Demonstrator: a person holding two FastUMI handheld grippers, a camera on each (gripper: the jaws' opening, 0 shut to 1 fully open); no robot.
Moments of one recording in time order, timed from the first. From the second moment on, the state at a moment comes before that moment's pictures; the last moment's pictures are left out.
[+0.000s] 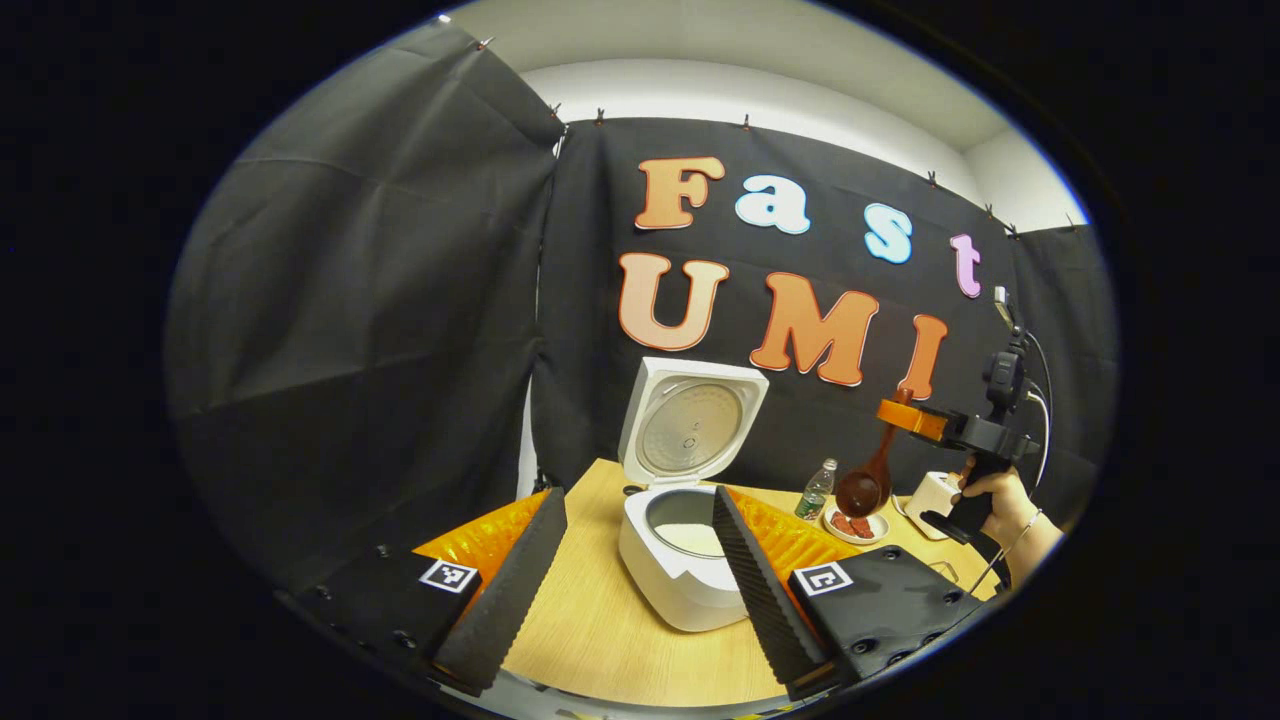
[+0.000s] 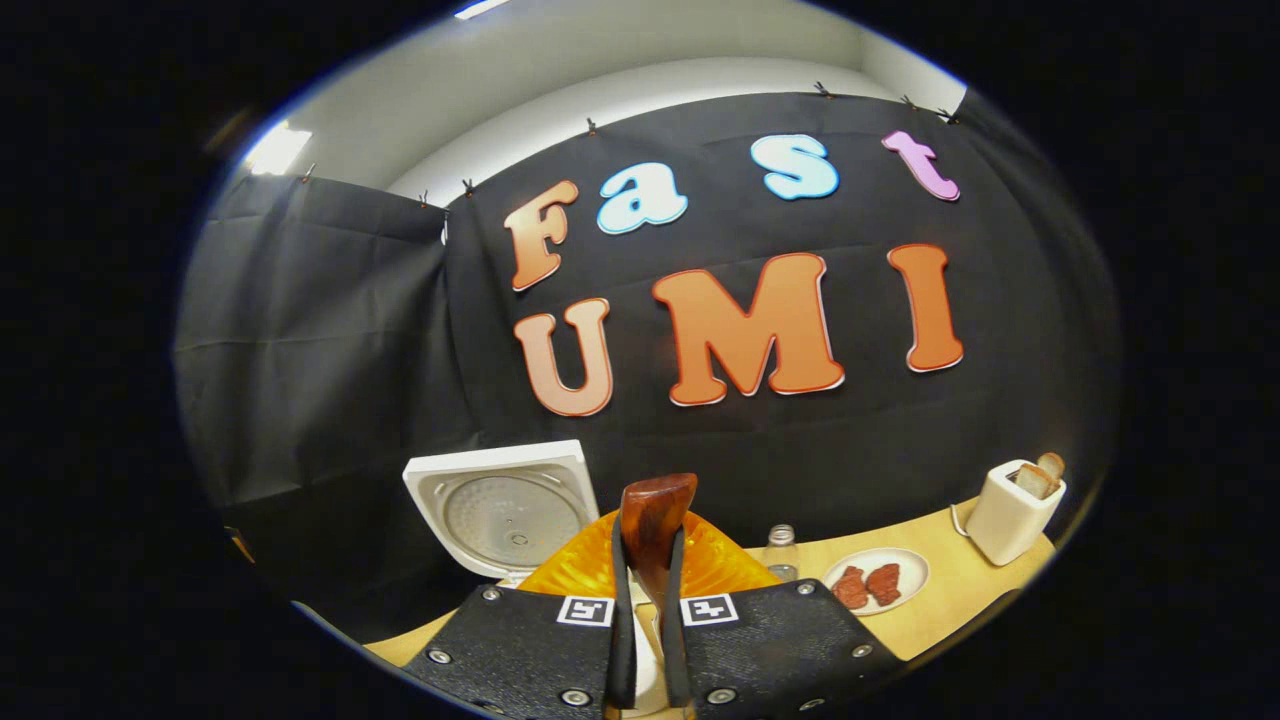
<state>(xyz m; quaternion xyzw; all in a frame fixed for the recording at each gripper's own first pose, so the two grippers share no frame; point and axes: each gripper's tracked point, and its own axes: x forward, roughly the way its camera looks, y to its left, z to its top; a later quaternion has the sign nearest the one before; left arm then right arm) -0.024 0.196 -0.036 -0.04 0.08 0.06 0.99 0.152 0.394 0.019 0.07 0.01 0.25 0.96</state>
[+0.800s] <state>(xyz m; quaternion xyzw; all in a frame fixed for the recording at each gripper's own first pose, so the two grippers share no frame) -0.002 0.124 -0.028 -0.03 0.08 0.00 1.00 0.154 0.137 -0.060 0.09 0.06 0.06 0.99</state>
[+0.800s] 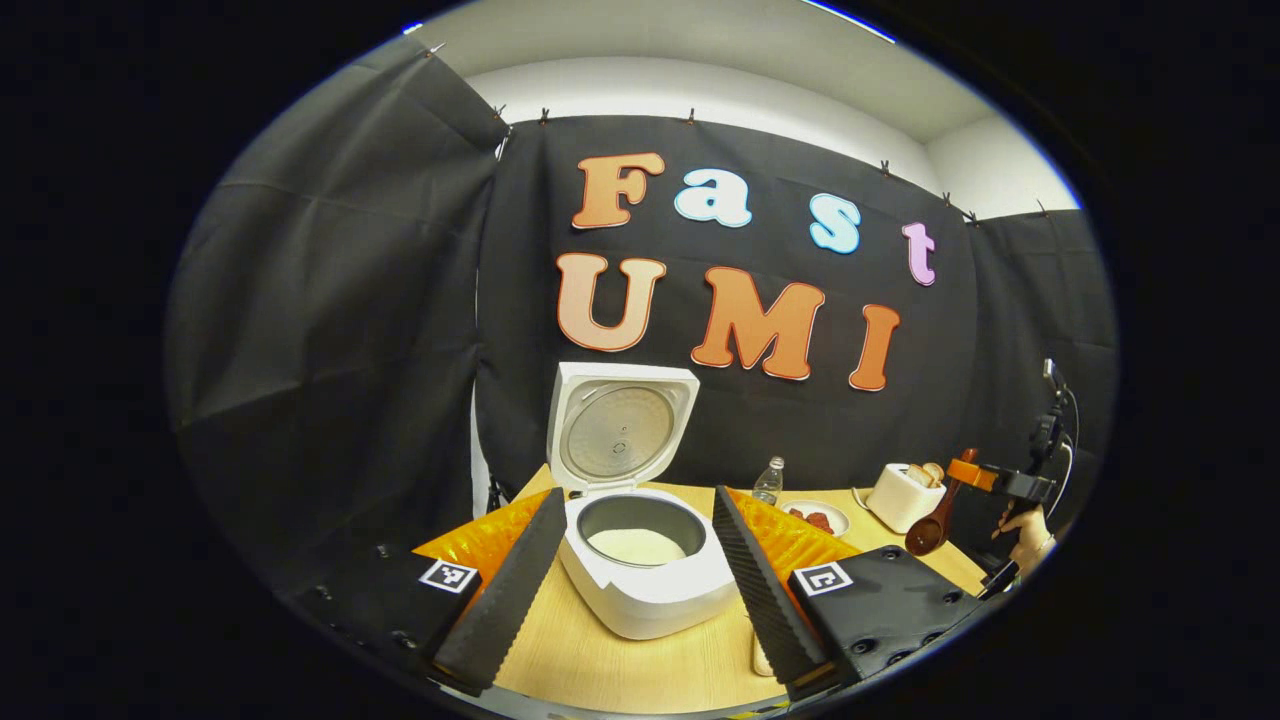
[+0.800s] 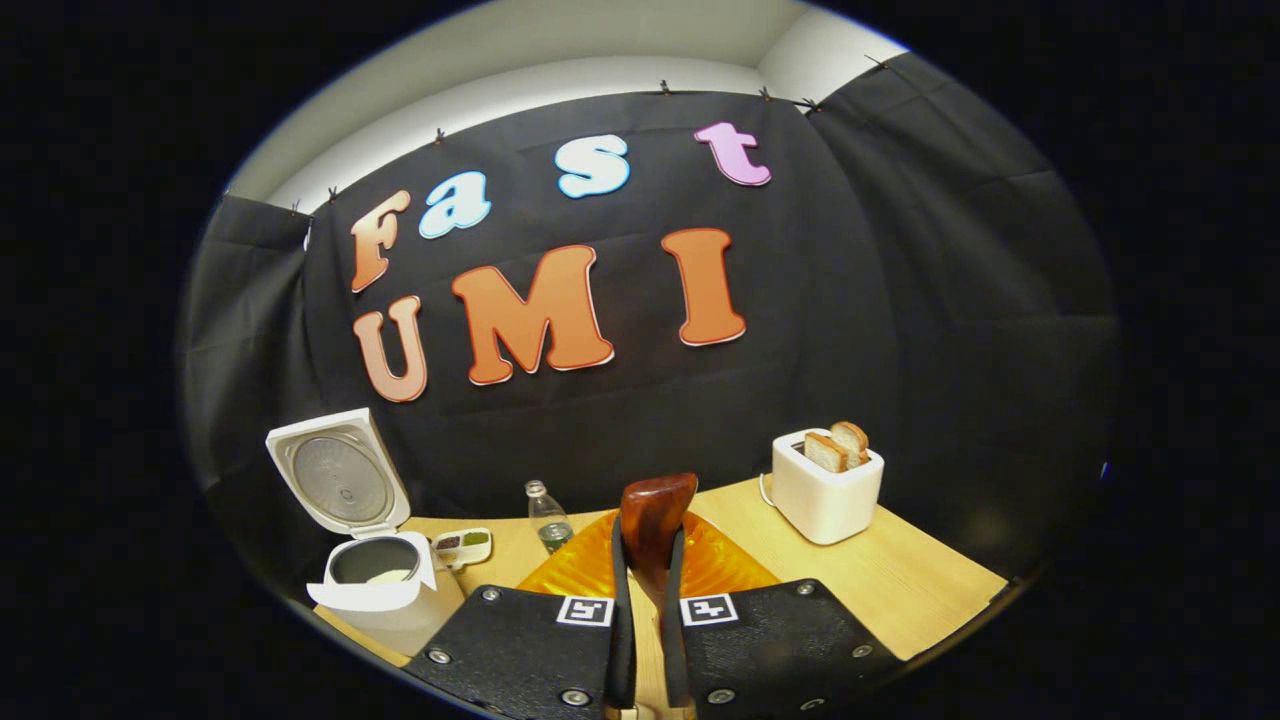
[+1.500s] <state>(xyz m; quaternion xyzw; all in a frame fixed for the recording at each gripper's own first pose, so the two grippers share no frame) 0.005 0.111 -0.031 -0.02 0.10 0.01 0.99 0.166 0.101 -0.182 0.15 0.15 0.02 0.98</state>
